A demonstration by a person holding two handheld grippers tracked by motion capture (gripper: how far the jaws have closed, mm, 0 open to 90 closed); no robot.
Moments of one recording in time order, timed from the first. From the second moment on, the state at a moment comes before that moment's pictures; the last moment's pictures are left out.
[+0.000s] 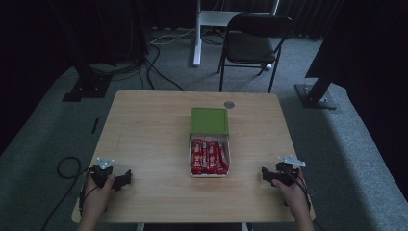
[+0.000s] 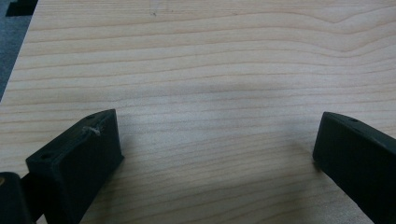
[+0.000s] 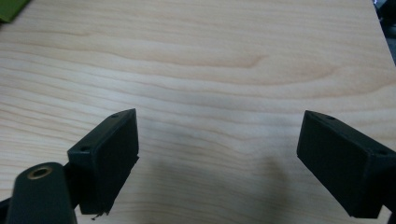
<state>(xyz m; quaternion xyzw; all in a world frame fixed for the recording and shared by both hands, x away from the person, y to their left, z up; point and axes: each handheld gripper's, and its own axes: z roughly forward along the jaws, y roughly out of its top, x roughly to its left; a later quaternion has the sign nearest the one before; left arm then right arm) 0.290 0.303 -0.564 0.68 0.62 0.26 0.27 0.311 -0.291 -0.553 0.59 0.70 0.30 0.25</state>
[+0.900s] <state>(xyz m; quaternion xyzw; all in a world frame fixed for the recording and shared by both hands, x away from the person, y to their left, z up) 0.290 0.303 -0.564 0.69 0.62 0.26 0.27 0.308 -0.244 -0.488 0.55 0.70 0.38 0.26</state>
